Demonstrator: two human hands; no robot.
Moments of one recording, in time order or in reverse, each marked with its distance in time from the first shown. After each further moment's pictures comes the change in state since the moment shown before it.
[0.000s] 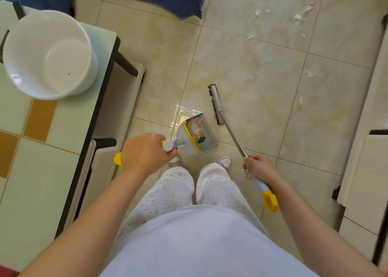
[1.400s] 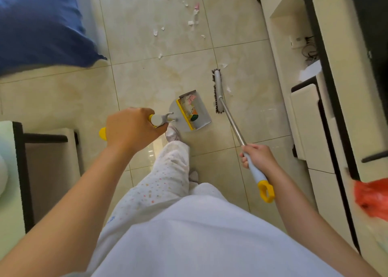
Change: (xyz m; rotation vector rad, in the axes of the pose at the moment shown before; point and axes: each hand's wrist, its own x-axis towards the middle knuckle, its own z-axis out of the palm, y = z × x) left_hand 0.125 0.250 -0.083 0.070 0.185 0.465; right_hand -0.014 0.018 -0.208 0.614 0.325 0.040
